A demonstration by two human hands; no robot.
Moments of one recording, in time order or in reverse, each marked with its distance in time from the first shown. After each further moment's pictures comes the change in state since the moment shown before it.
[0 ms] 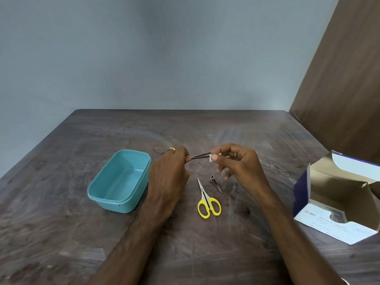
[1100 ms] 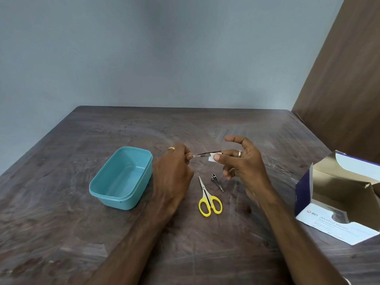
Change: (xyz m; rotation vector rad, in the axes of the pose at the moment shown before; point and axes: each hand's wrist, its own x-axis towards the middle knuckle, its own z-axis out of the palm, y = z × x) left_hand -0.003 0.003 0.004 -0.118 0.036 -0.096; right_hand -0.001 -0.002 0.003 0.195 0.079 0.119
